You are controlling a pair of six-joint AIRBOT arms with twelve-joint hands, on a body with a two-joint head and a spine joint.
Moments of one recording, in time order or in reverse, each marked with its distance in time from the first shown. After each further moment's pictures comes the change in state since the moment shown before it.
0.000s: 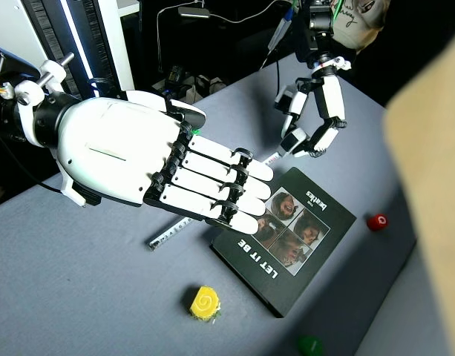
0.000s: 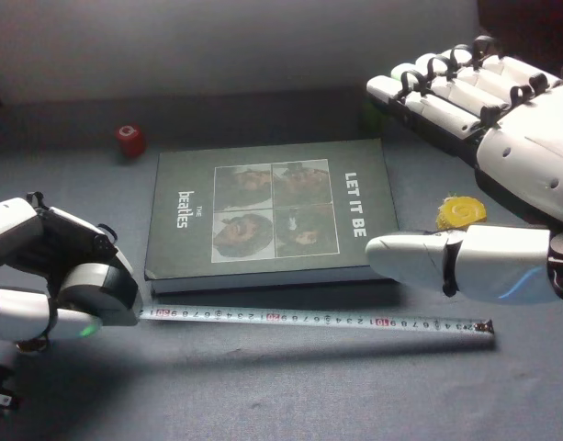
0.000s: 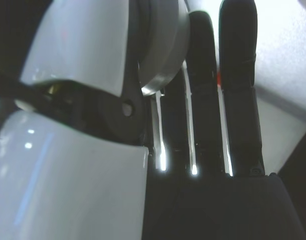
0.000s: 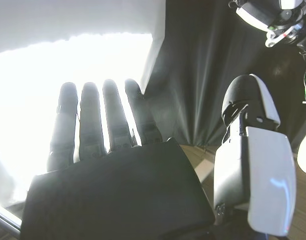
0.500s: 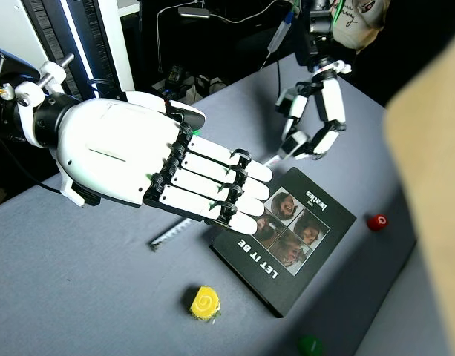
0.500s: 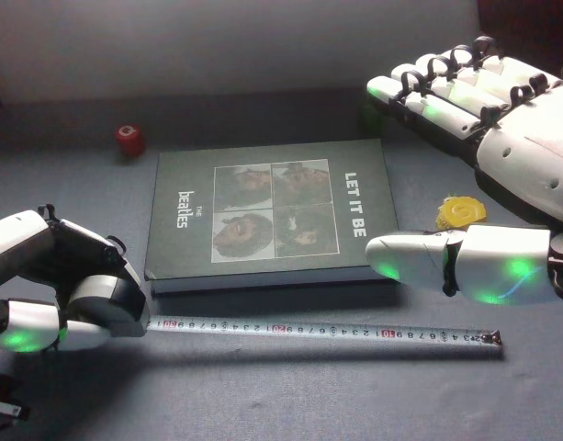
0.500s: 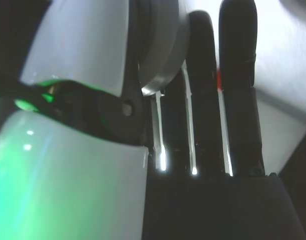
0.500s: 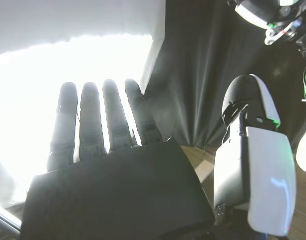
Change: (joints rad) left arm 0.008 -0.035 0.006 -0.020 -0.006 0.027; right arm 0.000 0.000 0.000 -0.002 0.001 0.000
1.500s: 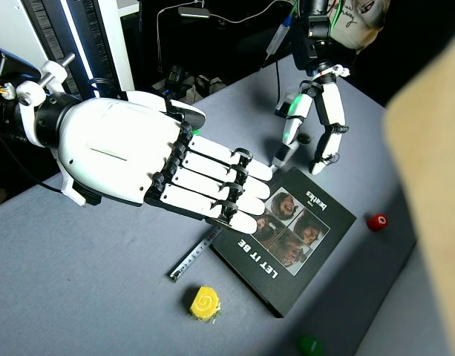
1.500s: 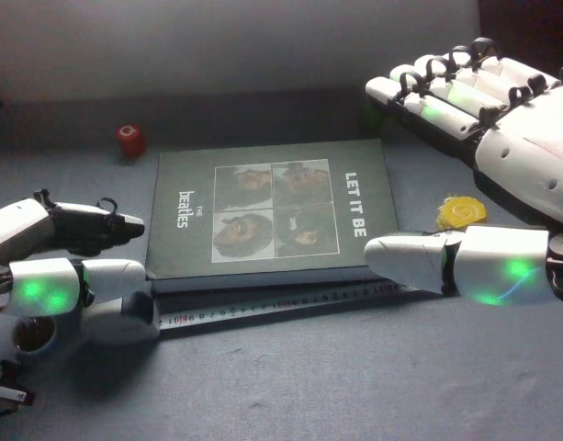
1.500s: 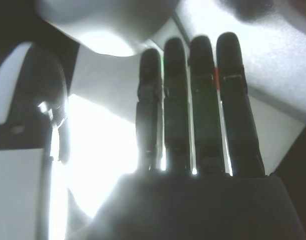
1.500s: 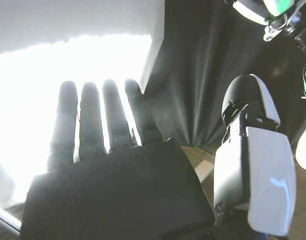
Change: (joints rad) left arm -0.028 -0.007 0.019 -0.013 -0.001 0.037; right arm 0.000 -0.002 0.000 0.000 -0.001 0.000
